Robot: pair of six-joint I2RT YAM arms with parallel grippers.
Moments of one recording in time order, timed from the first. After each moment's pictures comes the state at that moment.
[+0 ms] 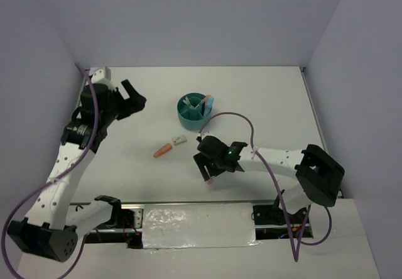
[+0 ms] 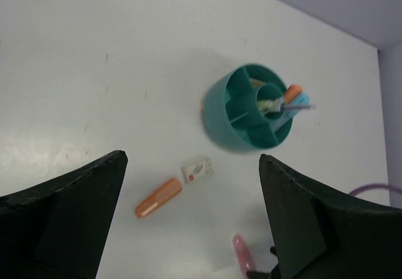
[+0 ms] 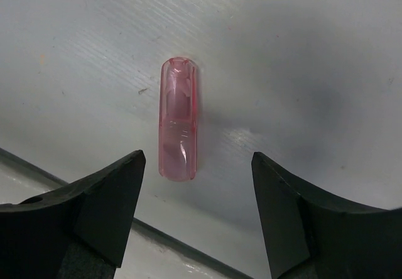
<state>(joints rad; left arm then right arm) -0.19 1.07 1.18 -0.52 -0.04 -0.55 0.99 1.46 0.83 -0.45 0.12 0.47</state>
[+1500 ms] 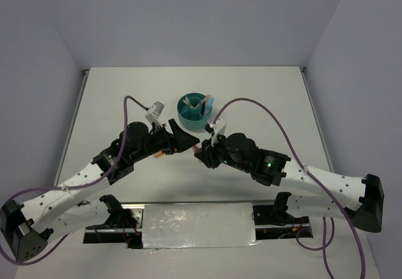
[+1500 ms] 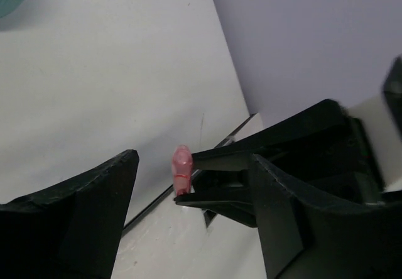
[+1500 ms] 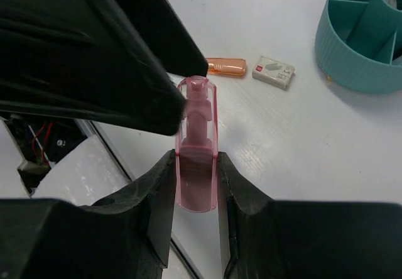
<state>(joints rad) -0.76 0.88 0.74 -0.09 0.13 -0.93 1.10 0.99 0.79 -0.16 0.15 0.27</state>
